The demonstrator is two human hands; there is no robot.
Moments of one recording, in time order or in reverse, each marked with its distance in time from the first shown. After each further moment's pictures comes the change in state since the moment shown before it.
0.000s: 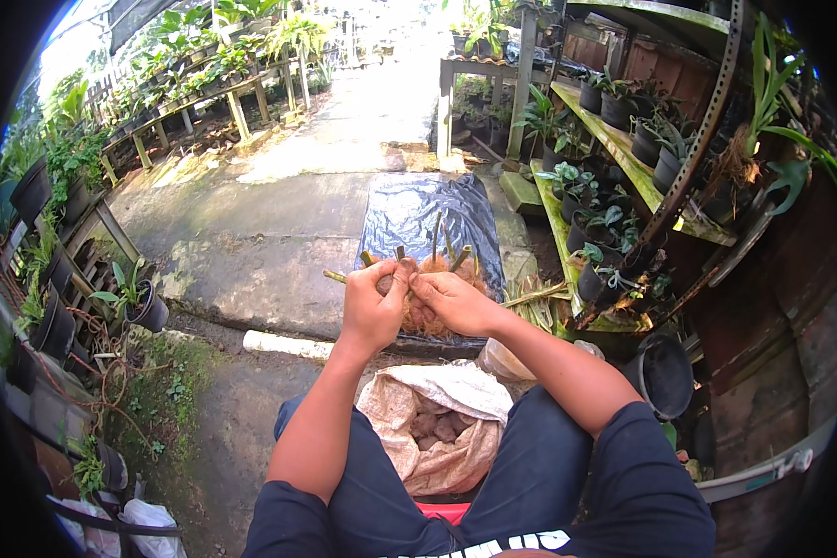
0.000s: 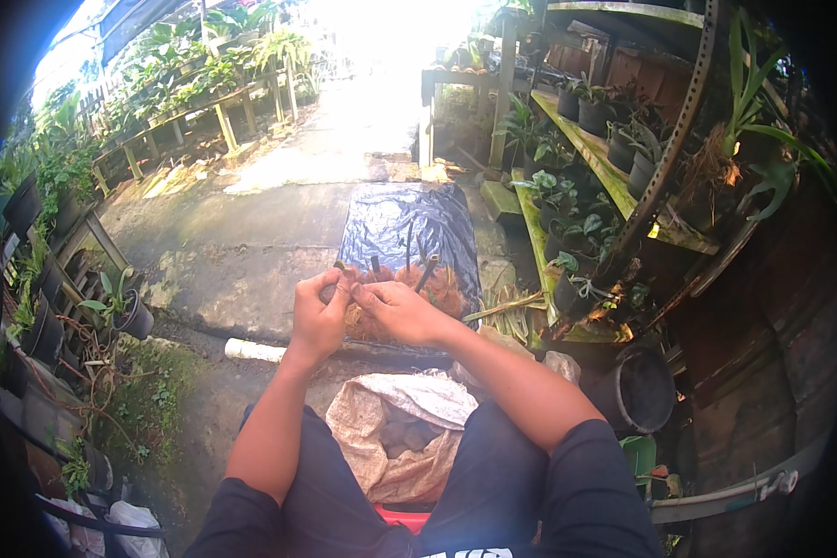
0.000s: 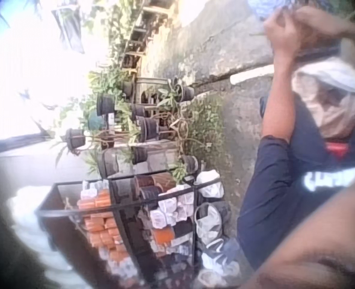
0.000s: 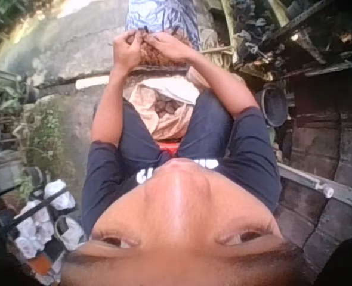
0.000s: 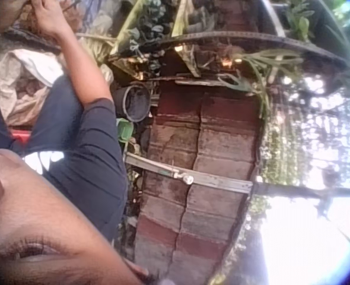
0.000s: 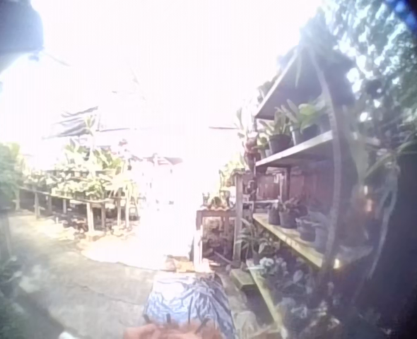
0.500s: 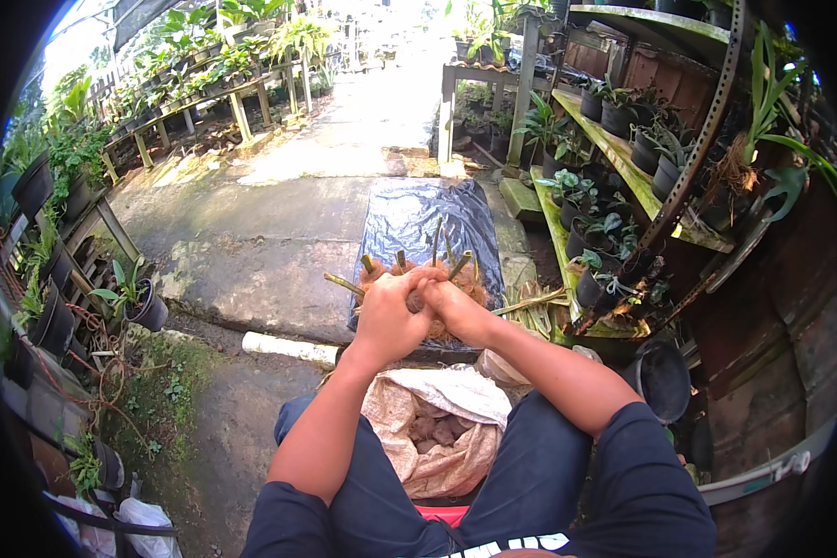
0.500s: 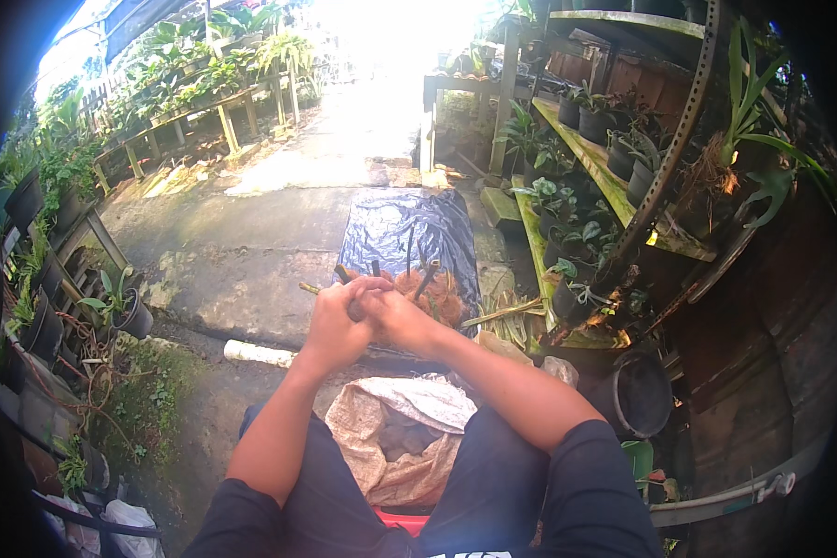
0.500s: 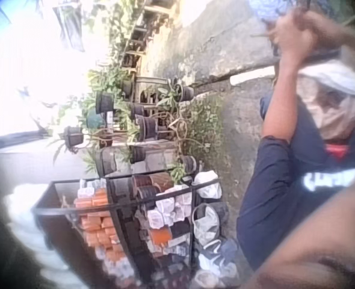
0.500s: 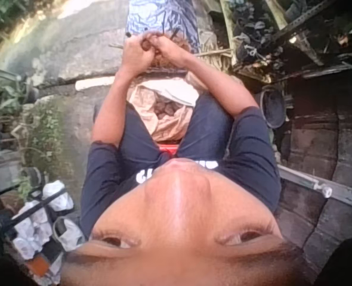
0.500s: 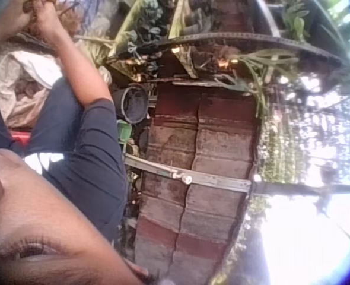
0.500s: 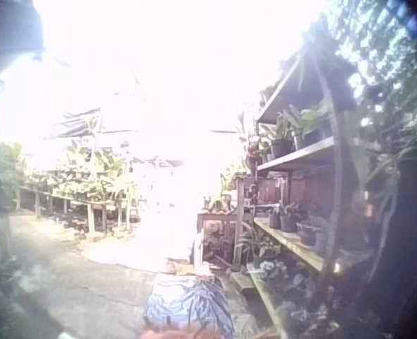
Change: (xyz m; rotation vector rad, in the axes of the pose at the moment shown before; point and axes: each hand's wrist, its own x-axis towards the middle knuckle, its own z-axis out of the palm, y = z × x) left_hand -0.002 0.009 0.005 0.256 -0.197 0.176; right_hand -0.007 -0.012 0.023 0.447 0.106 0.067
